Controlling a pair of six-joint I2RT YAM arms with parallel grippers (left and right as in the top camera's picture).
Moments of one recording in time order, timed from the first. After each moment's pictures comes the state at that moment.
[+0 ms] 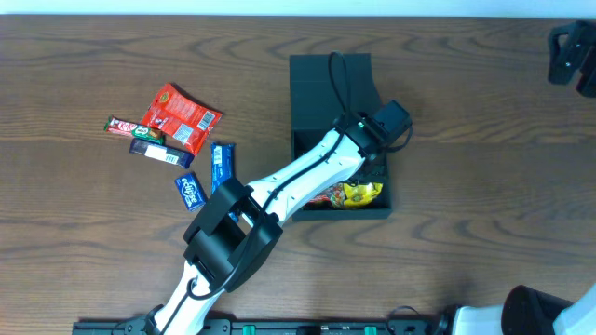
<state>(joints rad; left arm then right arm) -0.86 2.18 1.81 -0.97 0.02 -0.72 -0.31 1.59 2.45 -1.44 -0.24 -0.04</state>
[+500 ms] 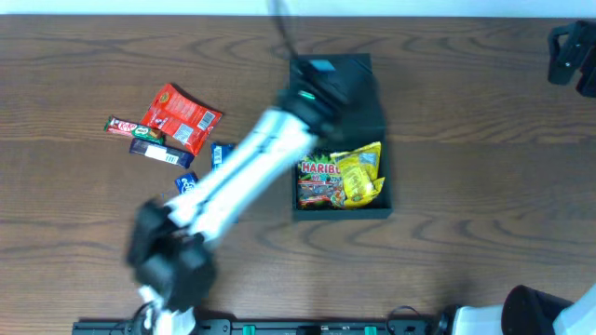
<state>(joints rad) -0.67 1.91 1.81 -1.04 -0.33 -0.65 -0.31 1.59 2.45 -1.44 -0.24 -0.04</state>
